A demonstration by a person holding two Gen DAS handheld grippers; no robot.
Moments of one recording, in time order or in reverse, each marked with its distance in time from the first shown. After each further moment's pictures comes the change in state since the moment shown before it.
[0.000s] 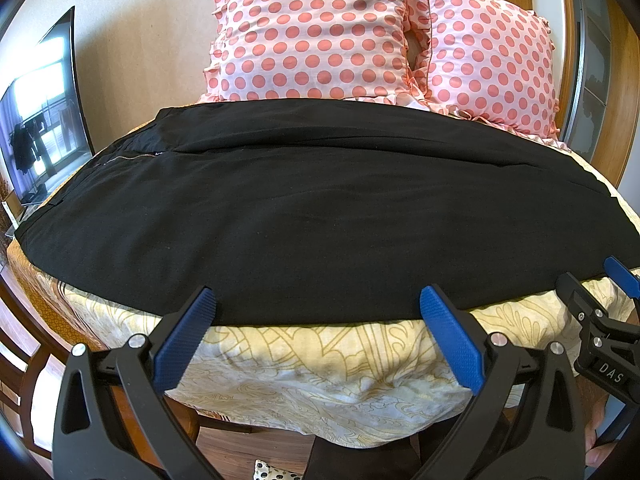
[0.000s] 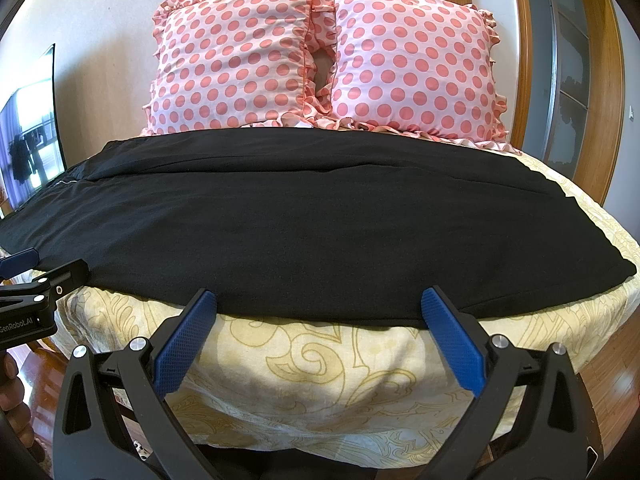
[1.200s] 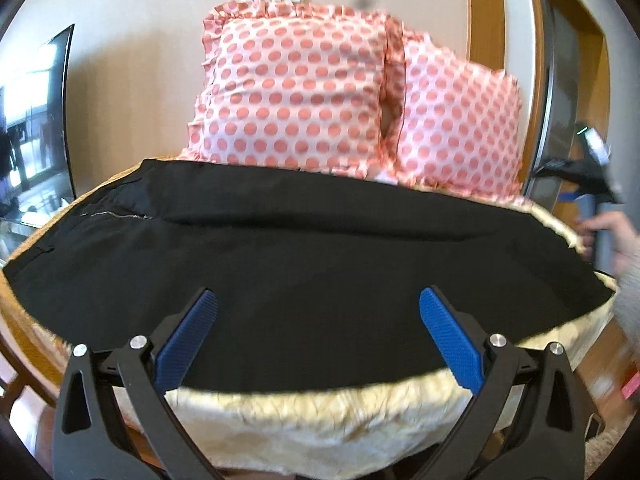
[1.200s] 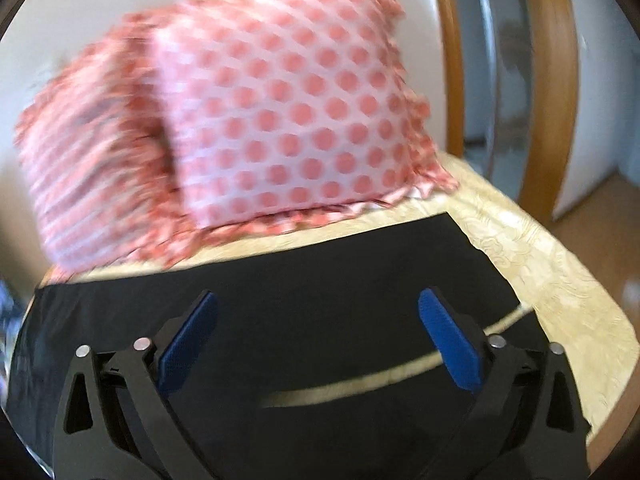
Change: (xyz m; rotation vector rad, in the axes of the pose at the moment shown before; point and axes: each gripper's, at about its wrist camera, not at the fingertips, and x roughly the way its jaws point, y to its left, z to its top) left arm -0.034 0.020 0.039 -0.045 -0.211 -0.162; right arm 0.115 -0.212 0.203 0.360 0.119 -0.171
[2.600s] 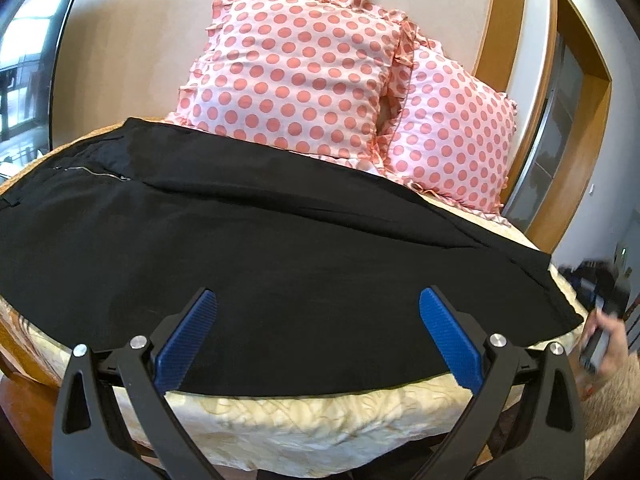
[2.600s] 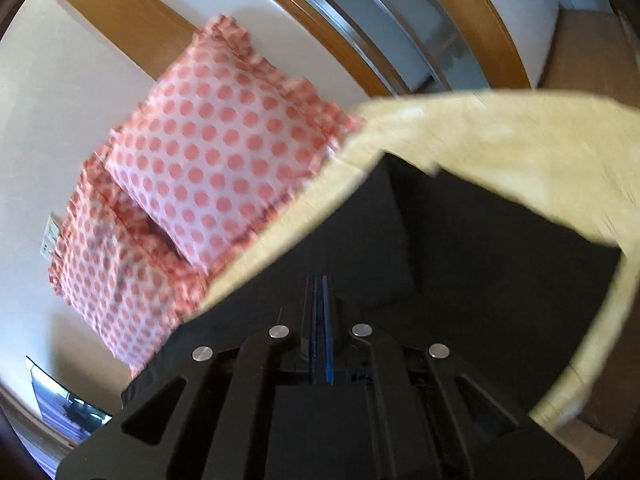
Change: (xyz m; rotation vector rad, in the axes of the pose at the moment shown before) left arm 0.016 0.020 -0.011 -0.134 0.067 -0.122; right arm -0.065 -0.137 -0.122 0.526 -0.054 0.261
